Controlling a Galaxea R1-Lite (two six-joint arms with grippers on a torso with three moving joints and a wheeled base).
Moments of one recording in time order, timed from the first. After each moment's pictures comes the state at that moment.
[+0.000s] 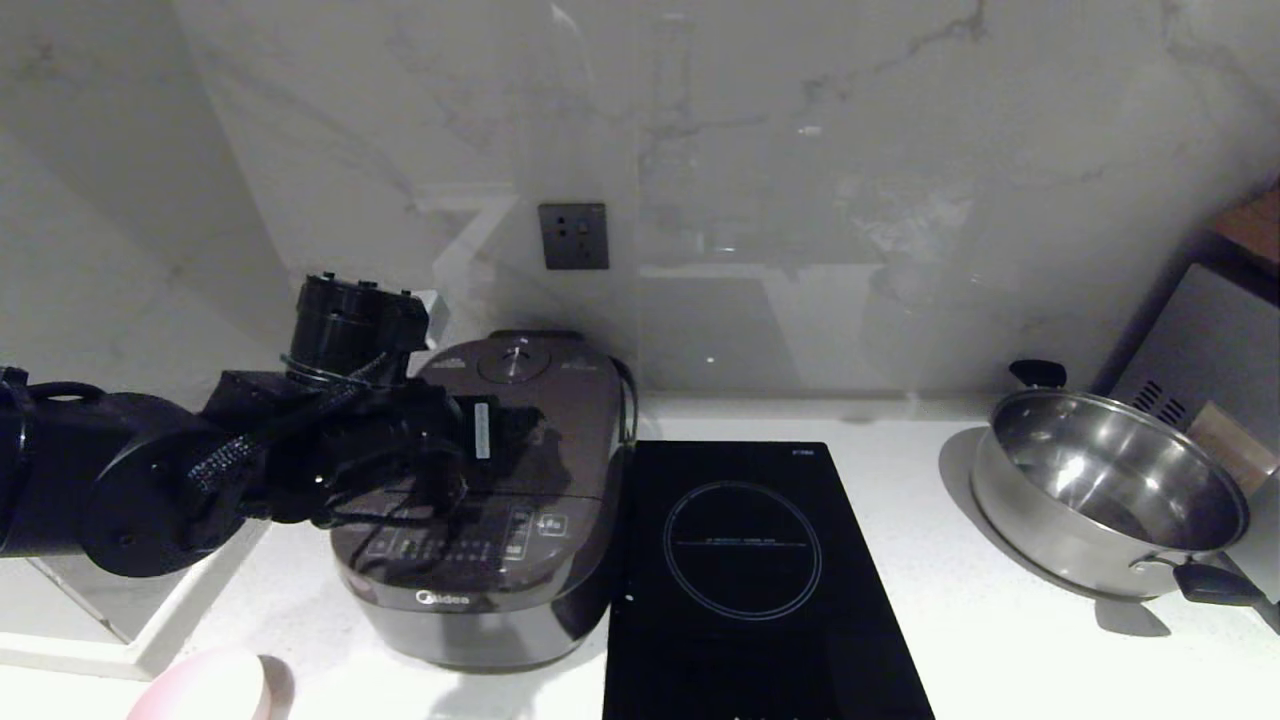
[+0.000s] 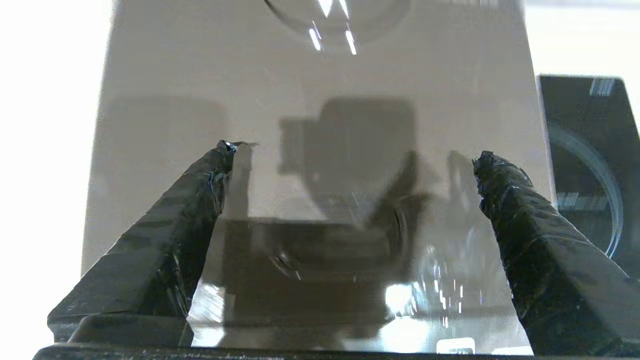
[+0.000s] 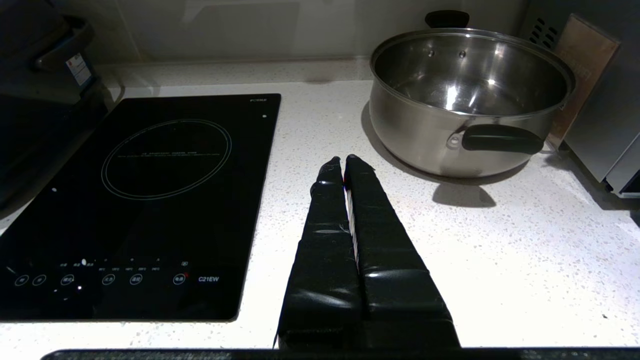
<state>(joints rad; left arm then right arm) -0.47 1.67 -0.94 -0.22 0.26 -0.27 0.00 0.00 0.00 0.00 -0.01 0.02</state>
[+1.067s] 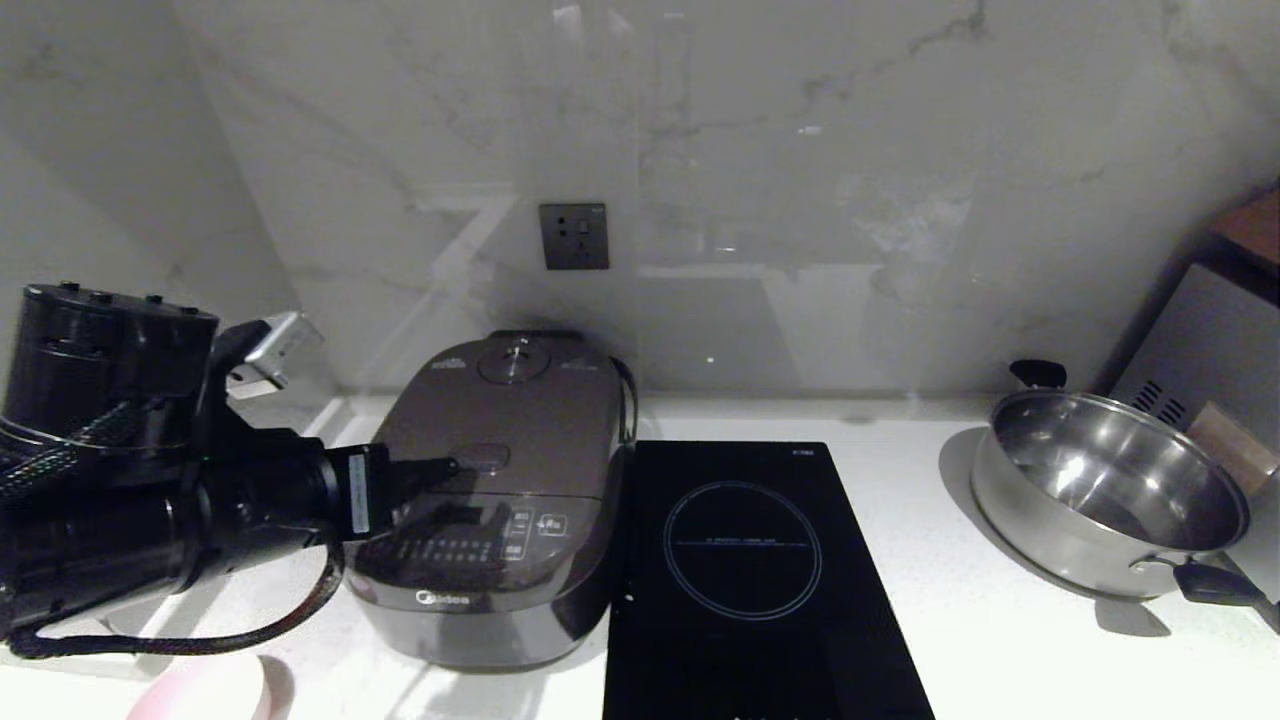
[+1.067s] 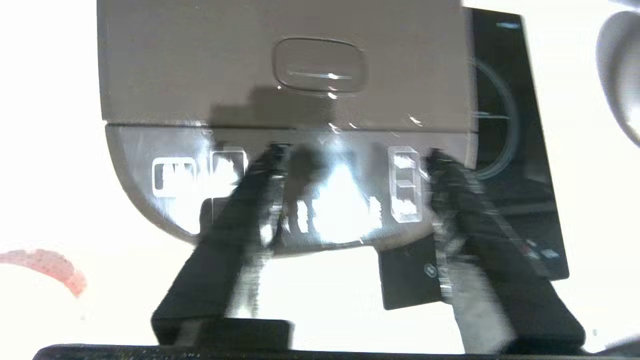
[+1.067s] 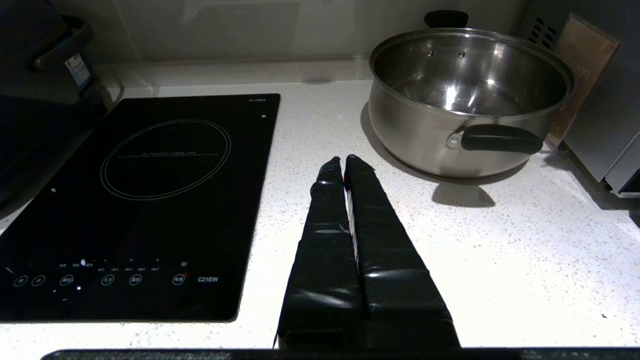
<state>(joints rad) -0.46 1.32 -0.78 0.01 0.06 -0.38 0.00 0.00 0.00 0.00 -0.01 0.02</state>
